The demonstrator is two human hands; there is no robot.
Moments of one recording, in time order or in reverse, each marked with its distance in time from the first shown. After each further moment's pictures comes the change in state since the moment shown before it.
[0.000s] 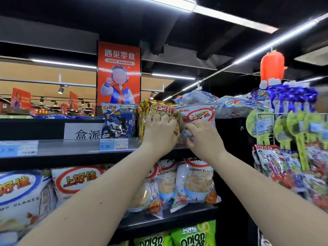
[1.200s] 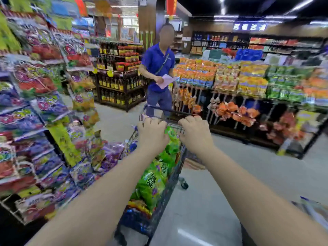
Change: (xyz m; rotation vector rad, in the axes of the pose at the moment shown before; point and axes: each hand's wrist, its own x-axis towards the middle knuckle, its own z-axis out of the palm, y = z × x) left_hand -0.184 0.751 -0.046 -0.850 -0.312 0.431; right_hand -0.578 0.394 -0.313 -0.658 -0.610 0.647
